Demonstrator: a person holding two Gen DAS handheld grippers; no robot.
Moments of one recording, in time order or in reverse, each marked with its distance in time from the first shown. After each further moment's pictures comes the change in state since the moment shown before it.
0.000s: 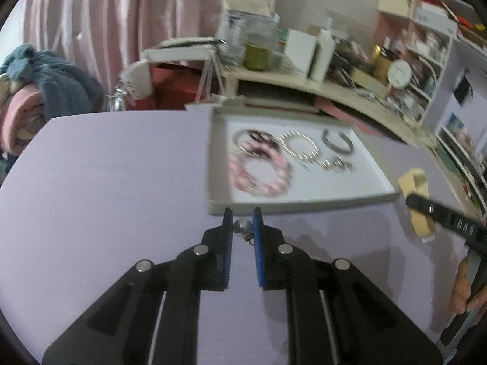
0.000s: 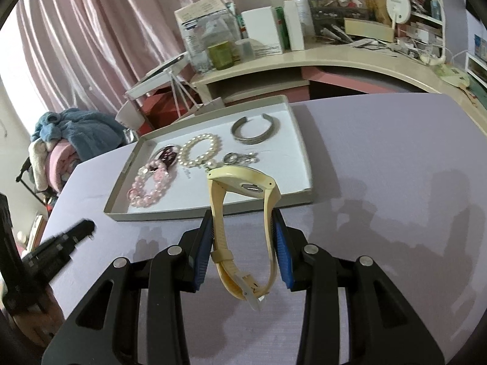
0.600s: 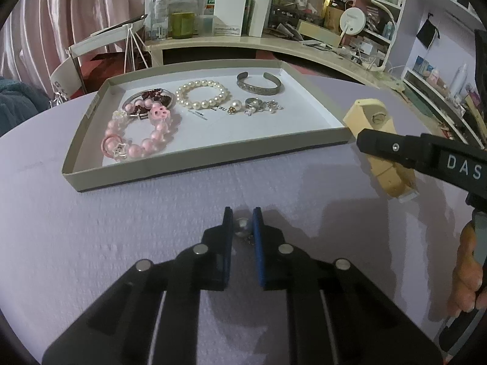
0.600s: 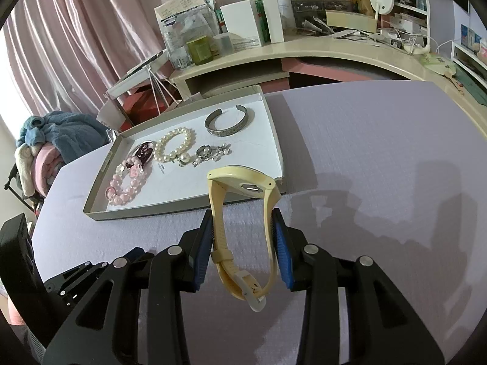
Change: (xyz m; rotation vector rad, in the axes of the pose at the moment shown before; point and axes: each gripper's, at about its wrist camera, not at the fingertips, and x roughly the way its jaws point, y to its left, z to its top) left arm 0.059 -0.102 -0.042 0.192 0.136 -0.144; right arm 0.005 -0.019 -0.005 0.047 0.014 -0.082
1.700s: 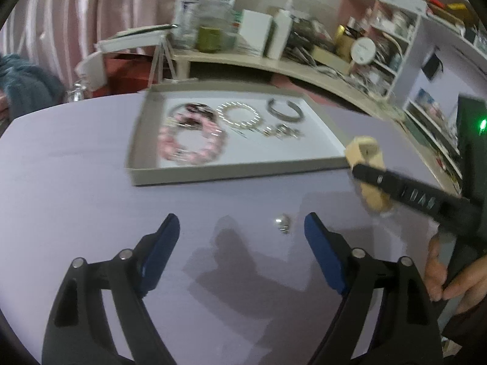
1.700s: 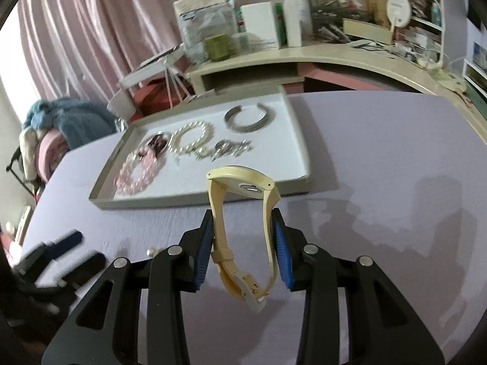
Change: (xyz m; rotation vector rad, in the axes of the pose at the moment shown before) left arm -0.043 0.036 -0.002 -0.085 -0.061 -0.024; right arm 0.000 0.016 -0.003 -0.048 -0.018 0.009
